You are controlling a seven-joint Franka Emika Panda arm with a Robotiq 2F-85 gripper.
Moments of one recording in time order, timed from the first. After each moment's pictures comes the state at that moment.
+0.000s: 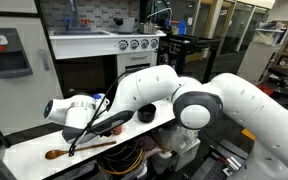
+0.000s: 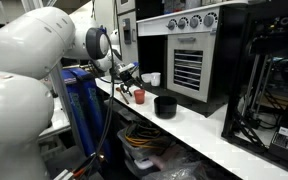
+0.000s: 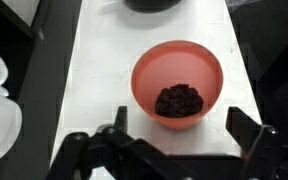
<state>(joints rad) 0.62 1.06 0.13 -0.98 -0.73 1.51 -0.50</state>
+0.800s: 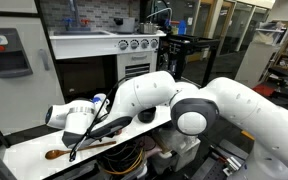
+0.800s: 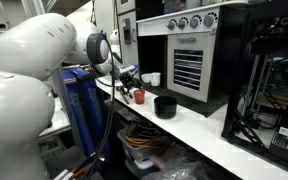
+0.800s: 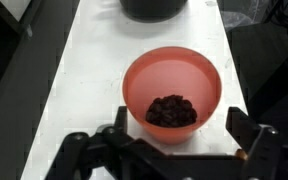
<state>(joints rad) 0.64 1.12 0.12 -0.93 -0.74 1.44 -0.59</state>
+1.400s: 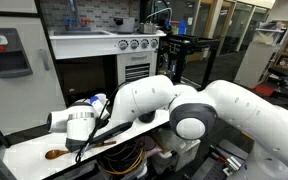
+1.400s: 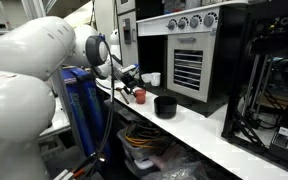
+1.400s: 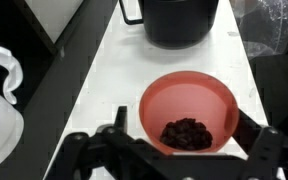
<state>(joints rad) 0.66 1.14 0.08 -0.92 -0.85 1.40 -0.64</state>
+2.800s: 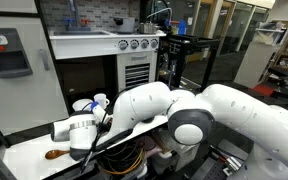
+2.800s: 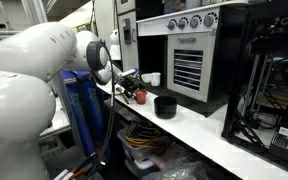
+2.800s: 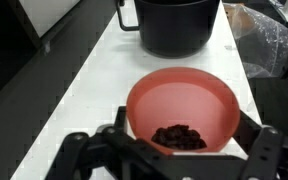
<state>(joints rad) 0.68 1.20 0.08 -0.91 -0.91 1.35 -0.69</state>
